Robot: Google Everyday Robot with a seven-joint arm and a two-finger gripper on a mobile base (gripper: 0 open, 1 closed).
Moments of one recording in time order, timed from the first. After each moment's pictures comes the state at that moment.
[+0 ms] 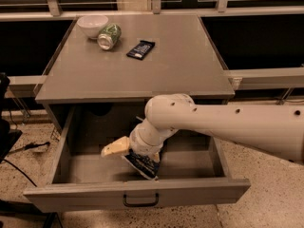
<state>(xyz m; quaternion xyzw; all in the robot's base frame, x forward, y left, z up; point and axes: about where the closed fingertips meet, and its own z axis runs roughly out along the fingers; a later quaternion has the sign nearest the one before) 0.507 0.062 0.635 -0.97 -0.07 -0.05 0.24</state>
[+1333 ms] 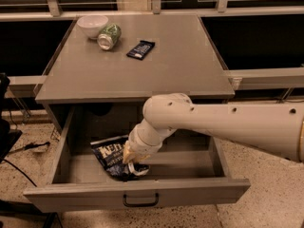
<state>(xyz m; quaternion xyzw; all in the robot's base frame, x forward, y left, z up) 0.507 0.061 0.631 -0.97 -0.07 -0.04 0.23</state>
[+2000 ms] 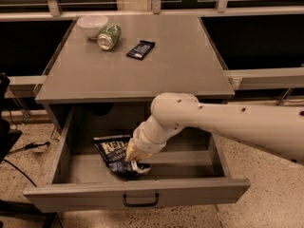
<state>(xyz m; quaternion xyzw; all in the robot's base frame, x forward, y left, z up) 0.511 0.057 0.637 -0.97 -0.04 -0.03 0.25</state>
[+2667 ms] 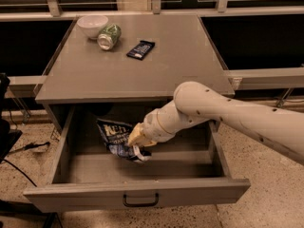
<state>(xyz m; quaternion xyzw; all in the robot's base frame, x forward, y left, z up) 0.534 0.048 0.683 -0.93 -0.01 -0.05 0.36</state>
